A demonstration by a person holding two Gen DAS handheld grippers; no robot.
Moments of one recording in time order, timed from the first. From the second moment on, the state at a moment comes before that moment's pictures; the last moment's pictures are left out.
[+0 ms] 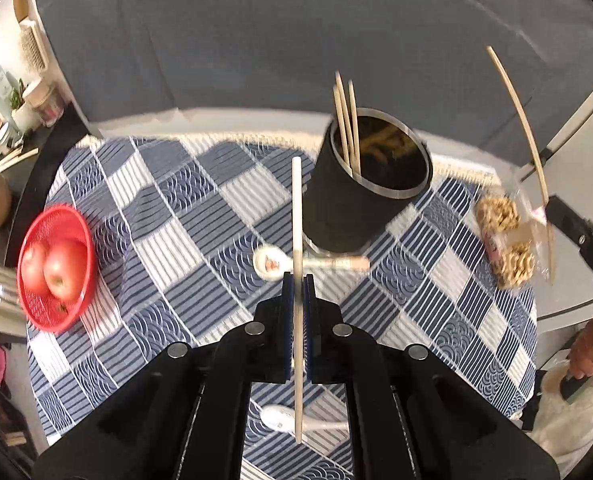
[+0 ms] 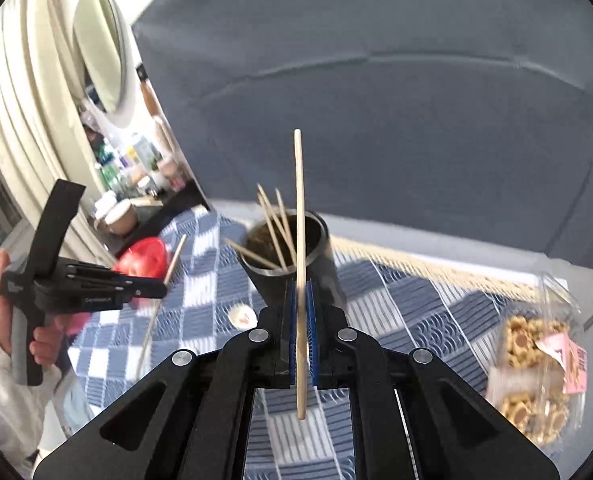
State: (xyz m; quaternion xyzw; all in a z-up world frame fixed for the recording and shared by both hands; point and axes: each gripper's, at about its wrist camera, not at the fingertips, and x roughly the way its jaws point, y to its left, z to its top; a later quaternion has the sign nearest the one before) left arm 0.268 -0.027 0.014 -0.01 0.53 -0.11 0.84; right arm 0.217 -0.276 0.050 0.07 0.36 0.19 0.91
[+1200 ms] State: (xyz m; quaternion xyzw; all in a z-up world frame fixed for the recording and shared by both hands) left arm 0.378 -0.030 0.092 -0.08 0.38 -0.32 0.86; right arm 0.304 -0.232 0.026 0.16 0.26 0.20 0.93
